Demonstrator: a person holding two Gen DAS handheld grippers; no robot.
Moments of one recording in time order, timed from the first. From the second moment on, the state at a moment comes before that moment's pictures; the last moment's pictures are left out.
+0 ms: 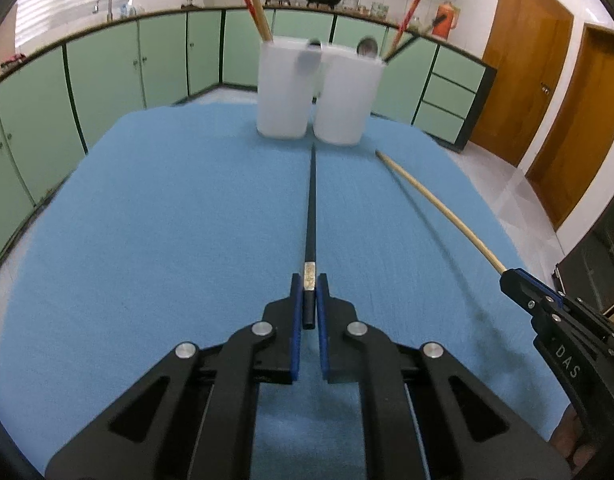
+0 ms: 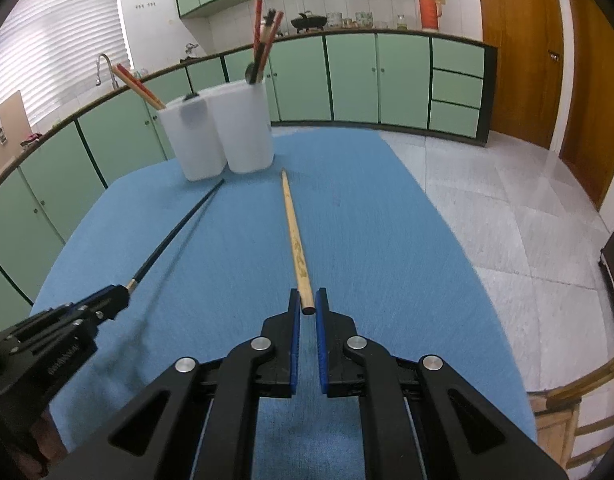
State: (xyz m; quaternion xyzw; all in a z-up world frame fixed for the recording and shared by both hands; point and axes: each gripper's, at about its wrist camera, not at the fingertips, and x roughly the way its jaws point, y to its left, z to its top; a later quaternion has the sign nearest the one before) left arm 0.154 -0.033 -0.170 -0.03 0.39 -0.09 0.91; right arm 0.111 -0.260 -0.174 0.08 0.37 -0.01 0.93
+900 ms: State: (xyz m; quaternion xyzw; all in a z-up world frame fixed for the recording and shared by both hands) left arm 0.151 -0.011 -0.042 -0.05 0.25 -0.11 0.96; right arm 0.127 -0.264 -0.048 0.10 0.26 0.05 0.96
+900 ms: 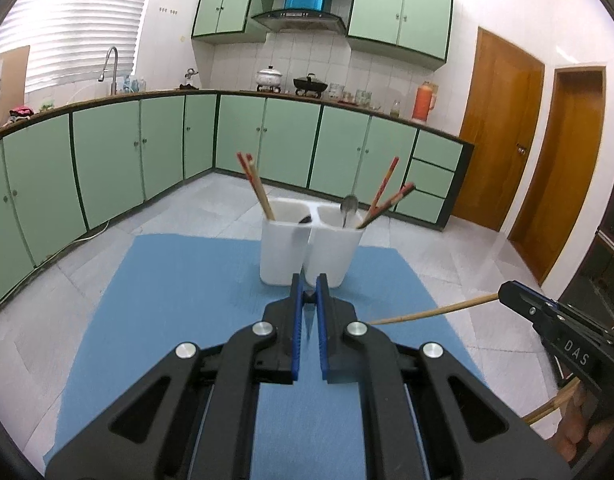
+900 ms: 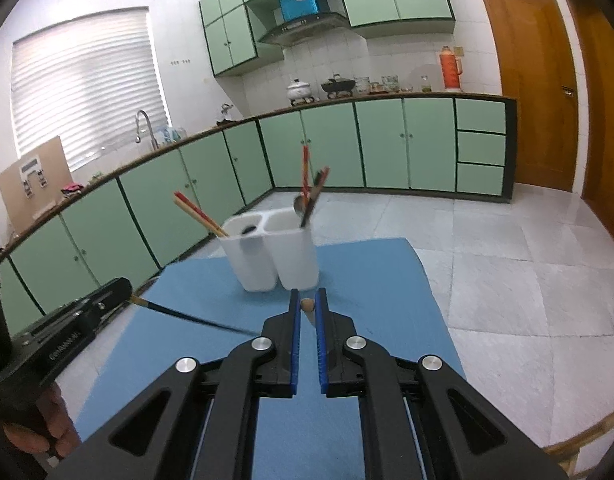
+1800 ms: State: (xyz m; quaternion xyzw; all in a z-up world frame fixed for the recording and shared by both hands) left arm 0.182 -0.005 0.030 -0.05 0.17 -0.14 0.97; right arm 0.168 -0.241 0.034 0.04 0.21 0.11 0.97
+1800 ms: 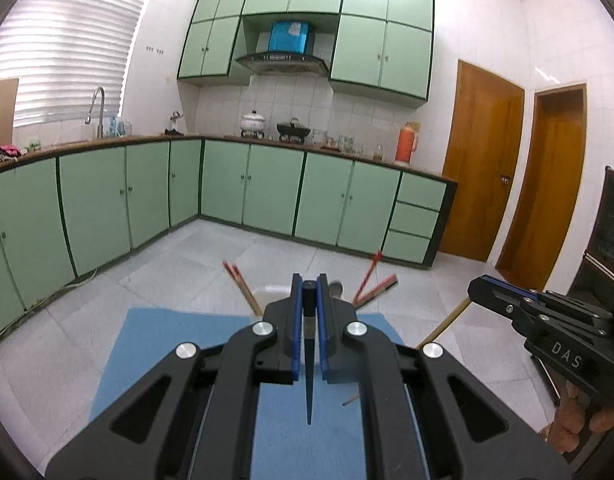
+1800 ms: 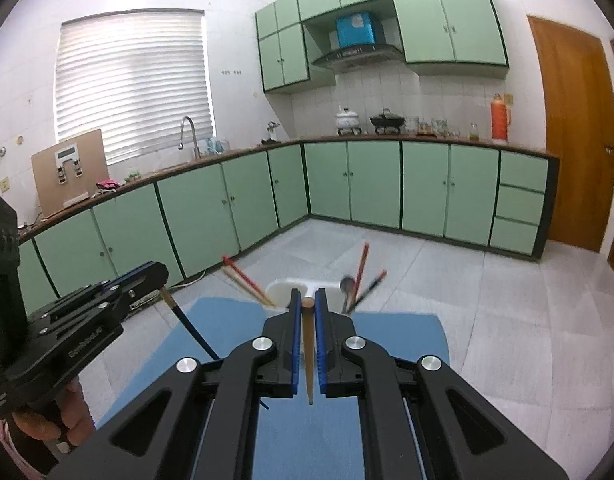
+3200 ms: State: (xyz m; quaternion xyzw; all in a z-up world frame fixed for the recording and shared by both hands) left arm 0.360 -0.031 0.000 -0.01 0.16 -0.07 0.98; right arm 0.329 -0.211 0.003 0.00 0.24 0.10 0.97
